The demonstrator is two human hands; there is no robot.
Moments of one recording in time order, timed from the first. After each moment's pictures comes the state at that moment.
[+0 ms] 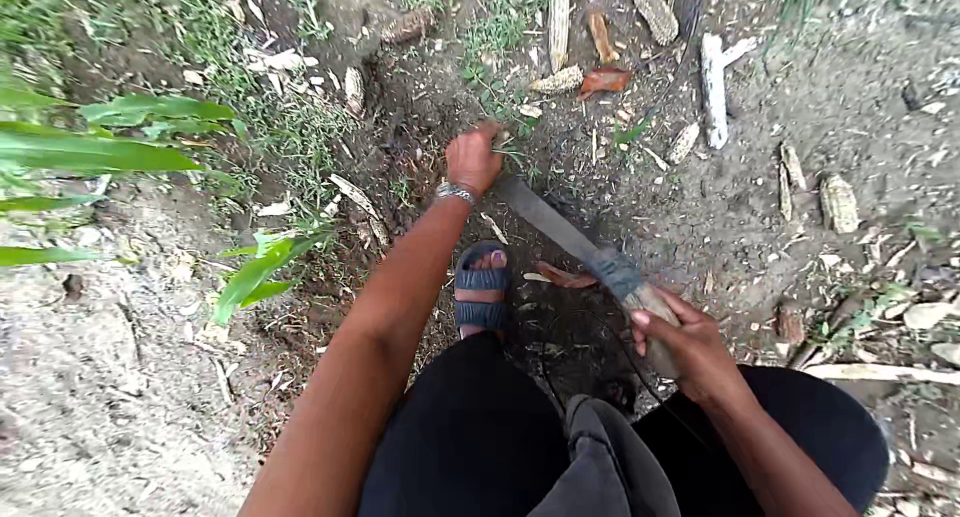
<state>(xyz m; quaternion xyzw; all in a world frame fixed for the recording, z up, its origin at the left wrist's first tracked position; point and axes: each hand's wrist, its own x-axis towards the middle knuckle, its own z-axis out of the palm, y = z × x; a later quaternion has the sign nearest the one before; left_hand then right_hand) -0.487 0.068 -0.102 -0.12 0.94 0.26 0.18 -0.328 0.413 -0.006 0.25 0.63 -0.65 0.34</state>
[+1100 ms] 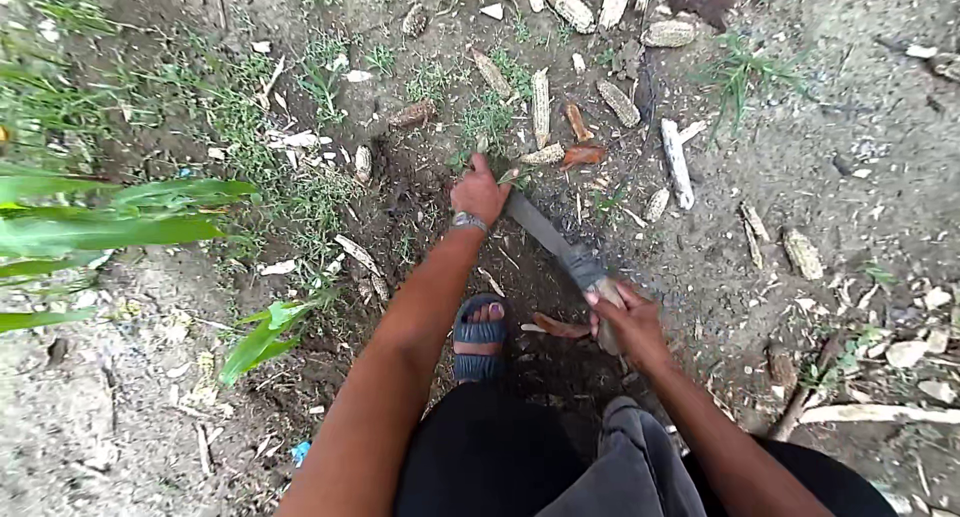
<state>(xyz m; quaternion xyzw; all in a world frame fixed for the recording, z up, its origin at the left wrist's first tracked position) -0.548 0.084 -0.100 -0.24 0.92 0.17 0.27 -0.391 0.351 -0.063 0.21 0.68 -0.65 0.28</state>
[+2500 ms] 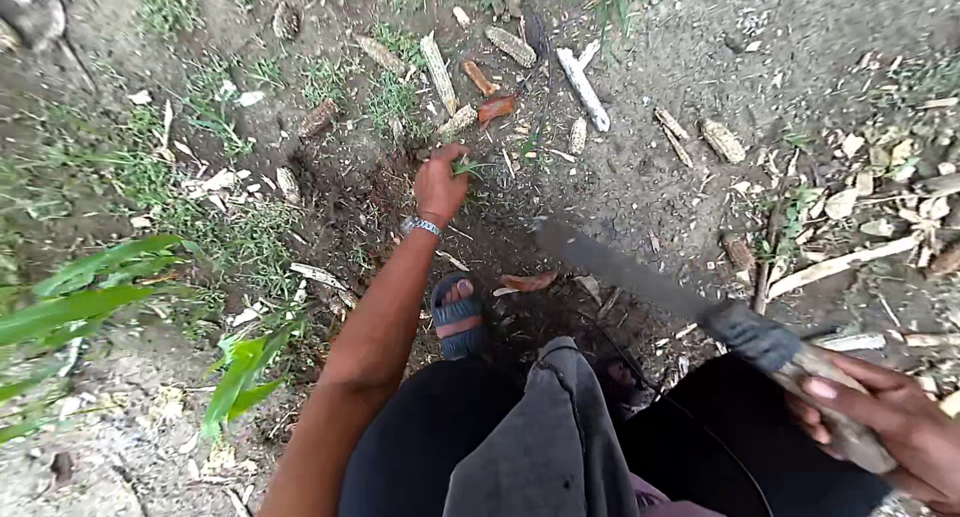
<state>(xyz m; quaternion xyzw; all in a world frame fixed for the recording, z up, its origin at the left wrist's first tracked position) -0.517 0.126 -0.074 -0.04 0.92 0.34 0.20 -0.242 0.562 0.107 0.35 0.62 -0.64 0.29</state>
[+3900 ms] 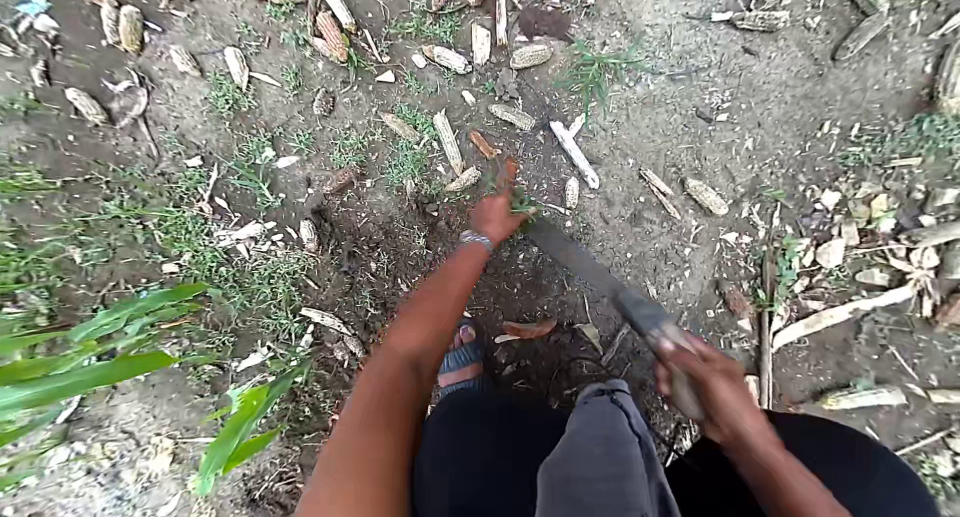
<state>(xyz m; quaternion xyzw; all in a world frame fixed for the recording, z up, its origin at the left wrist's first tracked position) -0.554 0.203 -0.097 0.04 0.91 0.26 0.32 -0.290 0.463 0.036 0.43 0.61 -0.64 0.19</state>
